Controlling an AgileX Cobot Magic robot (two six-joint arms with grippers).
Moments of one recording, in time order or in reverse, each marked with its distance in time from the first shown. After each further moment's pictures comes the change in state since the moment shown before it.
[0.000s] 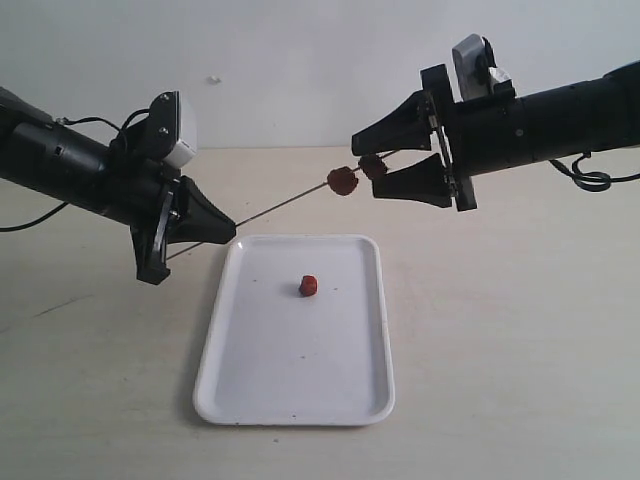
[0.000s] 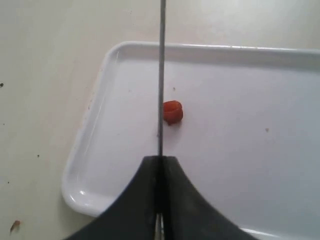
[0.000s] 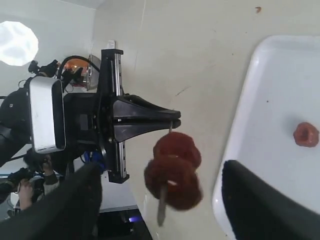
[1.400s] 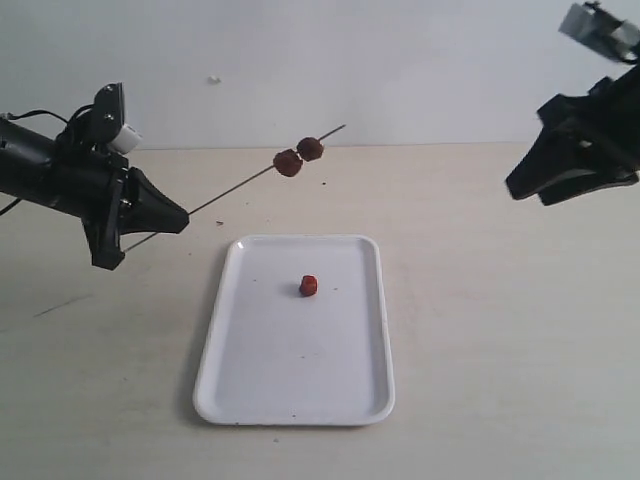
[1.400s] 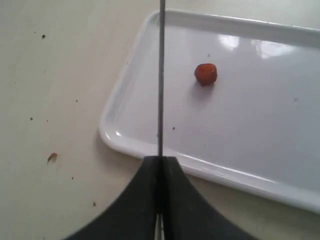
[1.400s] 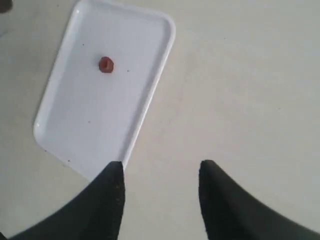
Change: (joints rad) left arm 0.138 0.000 0.000 0.017 0.037 -0.032; right arm -0.143 -0.305 0.000 -0.754 -0.075 0.186
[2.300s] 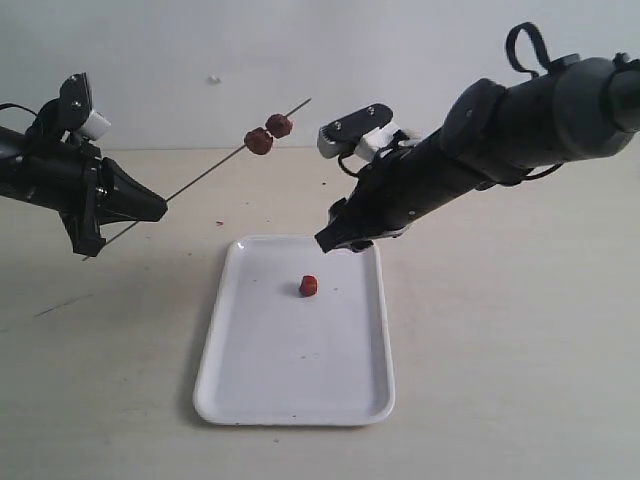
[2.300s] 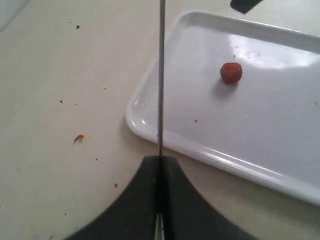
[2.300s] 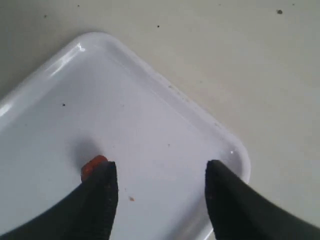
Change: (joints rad) left arm 0.072 0.000 0.000 -0.047 0.016 0.002; right arm 0.511 0.327 0.000 0.027 -0.781 -0.242
